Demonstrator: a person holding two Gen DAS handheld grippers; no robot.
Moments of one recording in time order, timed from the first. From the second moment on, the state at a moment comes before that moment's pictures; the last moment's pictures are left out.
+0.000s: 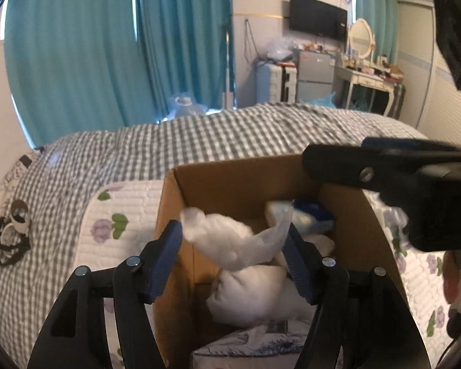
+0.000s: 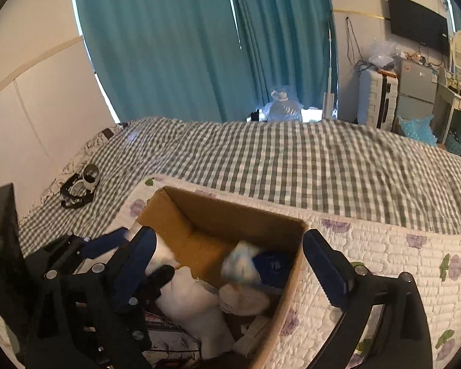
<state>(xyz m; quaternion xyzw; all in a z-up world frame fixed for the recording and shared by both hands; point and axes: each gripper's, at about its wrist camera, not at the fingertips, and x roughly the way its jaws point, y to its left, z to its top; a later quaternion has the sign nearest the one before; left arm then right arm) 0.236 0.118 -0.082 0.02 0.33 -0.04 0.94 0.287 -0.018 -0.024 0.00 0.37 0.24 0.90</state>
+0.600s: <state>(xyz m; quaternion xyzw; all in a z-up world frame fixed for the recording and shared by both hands) 0.187 0.102 -0.001 0.01 0.34 0.00 0.94 0.169 -0.097 0.102 -0.04 0.31 0.19 0.93</state>
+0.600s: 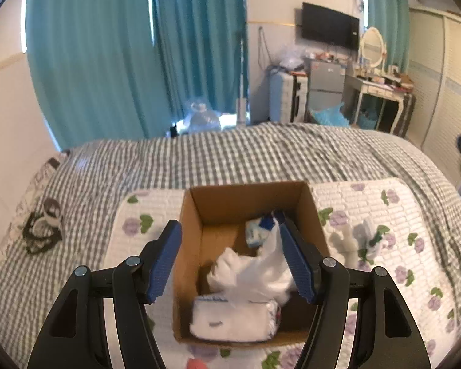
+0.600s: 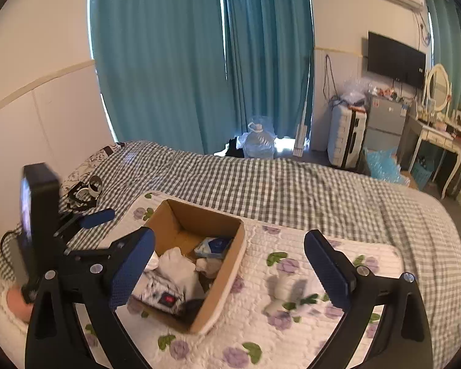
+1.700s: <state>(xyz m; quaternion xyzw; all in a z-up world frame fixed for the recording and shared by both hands) 0.213 0.122 -0.012 -0.08 0.36 -0.11 0.92 0.257 -0.066 -0.051 0.03 0.38 0.20 0.90</state>
